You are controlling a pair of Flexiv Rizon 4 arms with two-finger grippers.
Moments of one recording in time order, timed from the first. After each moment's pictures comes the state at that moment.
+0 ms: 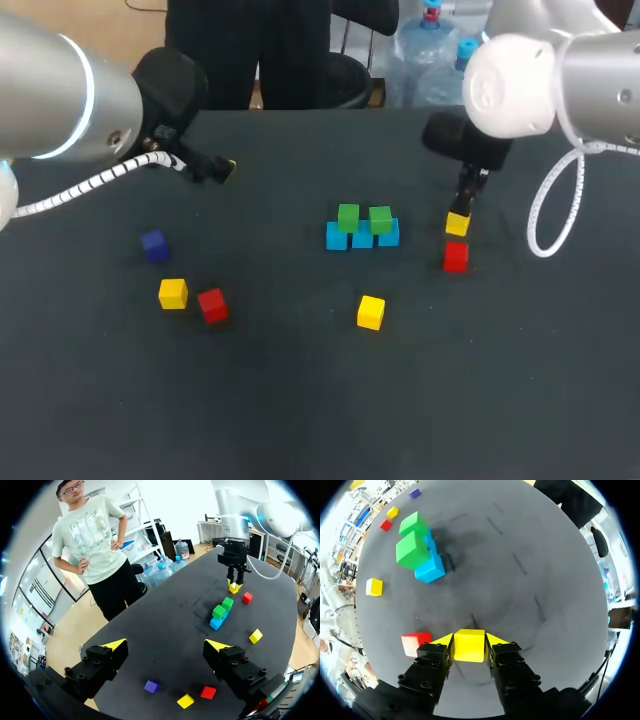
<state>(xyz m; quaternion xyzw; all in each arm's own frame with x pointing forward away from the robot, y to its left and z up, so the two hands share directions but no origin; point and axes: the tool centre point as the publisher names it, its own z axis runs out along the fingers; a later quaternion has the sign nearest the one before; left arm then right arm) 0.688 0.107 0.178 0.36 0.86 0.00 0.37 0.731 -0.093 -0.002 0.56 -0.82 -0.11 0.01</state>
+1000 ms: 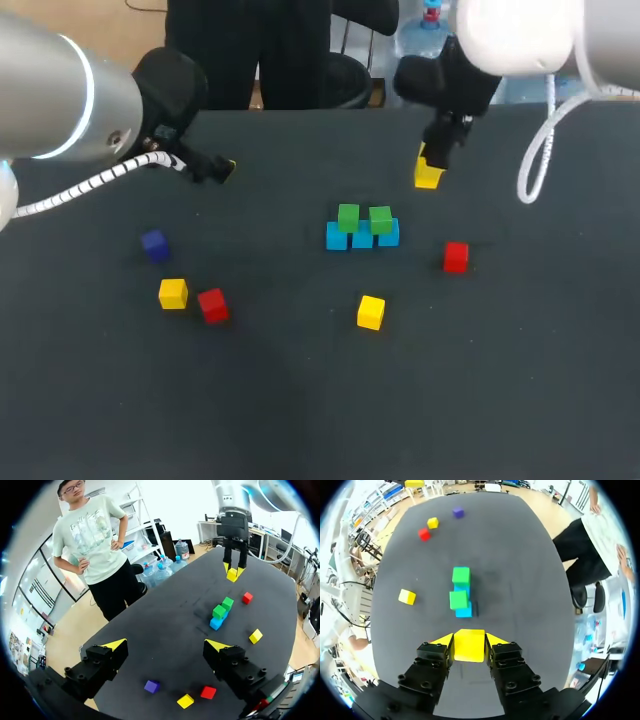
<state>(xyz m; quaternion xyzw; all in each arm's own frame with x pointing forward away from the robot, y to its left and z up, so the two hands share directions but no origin) 0.688 0.107 0.178 0.36 0.86 0.00 0.37 0.733 -0.034 0.096 0.68 -0.72 -0.12 -0.06</state>
